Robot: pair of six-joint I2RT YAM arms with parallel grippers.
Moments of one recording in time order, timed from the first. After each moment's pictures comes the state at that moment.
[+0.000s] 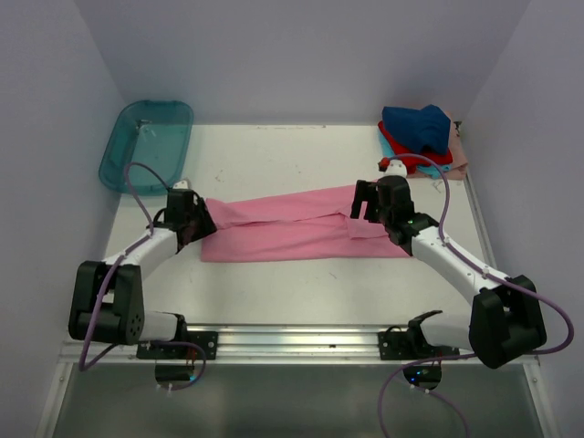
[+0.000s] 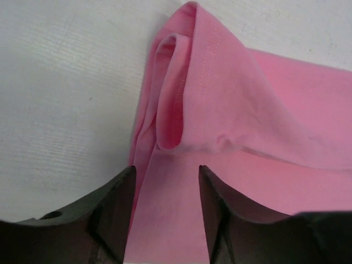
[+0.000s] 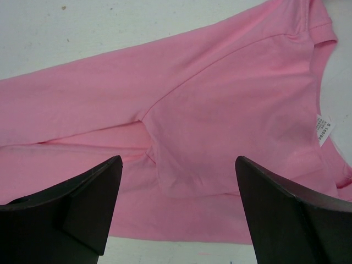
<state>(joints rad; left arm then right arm) -0.09 1.35 0.64 -0.15 -0.04 -0.49 0.38 1.26 0.79 -0.15 0.23 0.36</state>
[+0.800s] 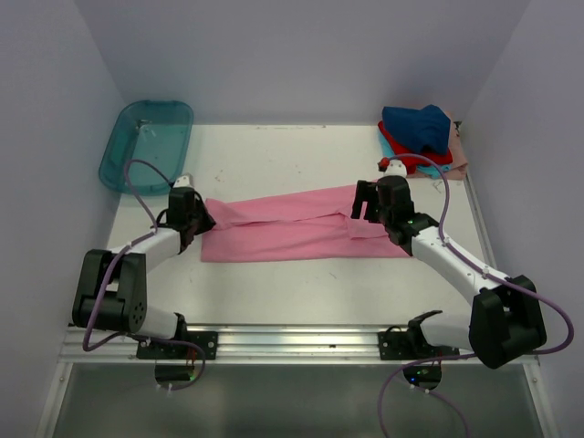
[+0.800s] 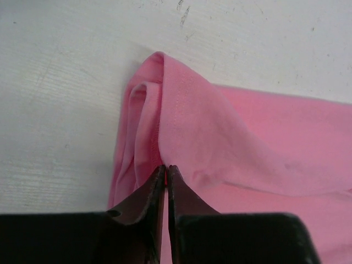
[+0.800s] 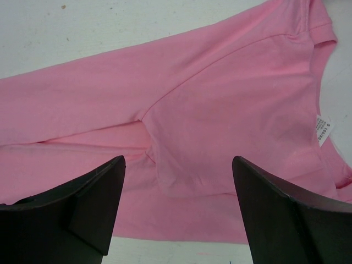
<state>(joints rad) -0.09 1.43 0.61 0.09 -0.02 -0.48 0.38 1.26 0.79 -0.15 0.22 0.36</state>
